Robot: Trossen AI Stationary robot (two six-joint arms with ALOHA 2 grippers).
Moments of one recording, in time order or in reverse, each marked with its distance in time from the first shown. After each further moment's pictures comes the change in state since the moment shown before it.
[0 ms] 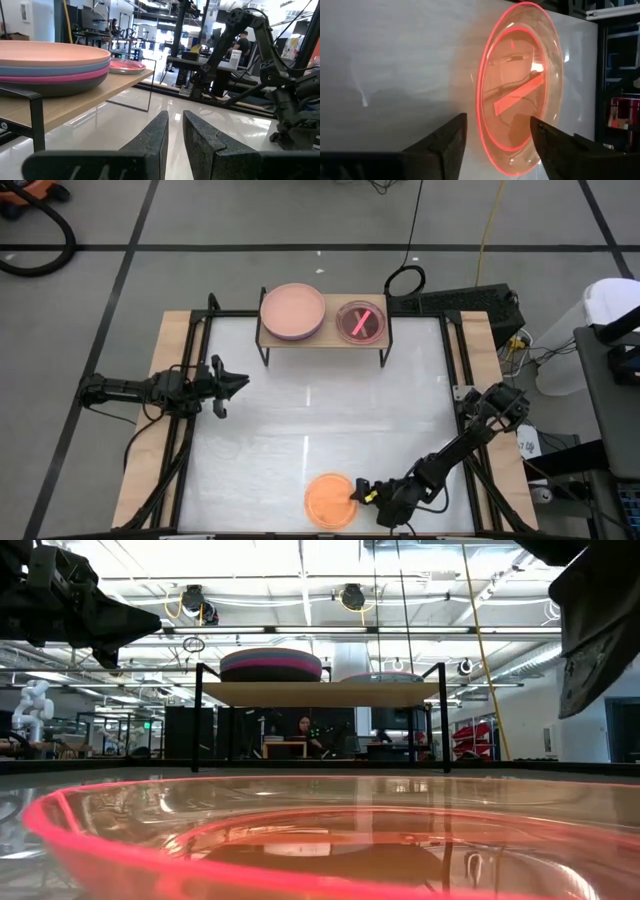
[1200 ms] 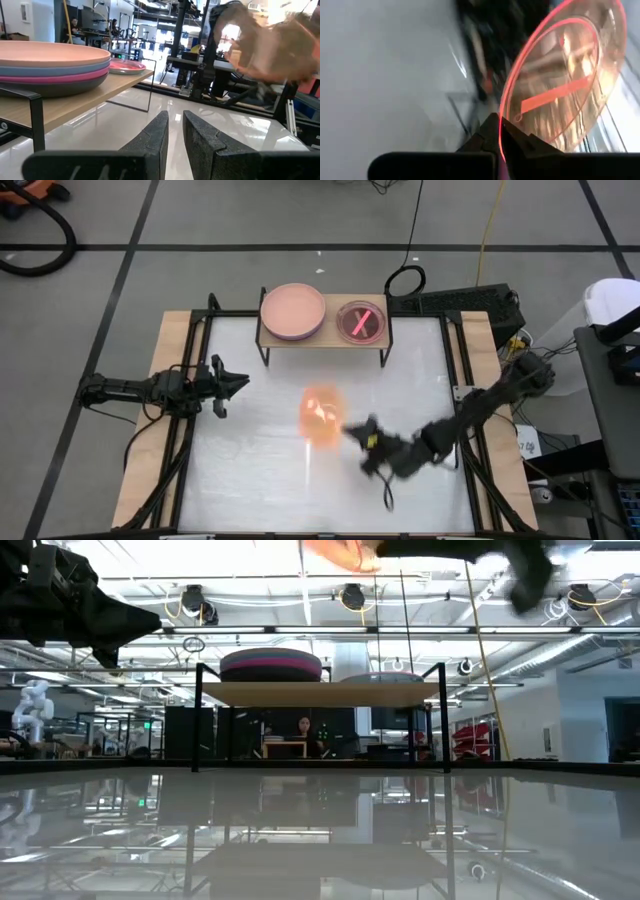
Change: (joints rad) left arm 0.000 0.000 0.000 0.003 0.000 0.000; right arm -0.200 -0.386 -0.007 -0.012 0.513 -0.220
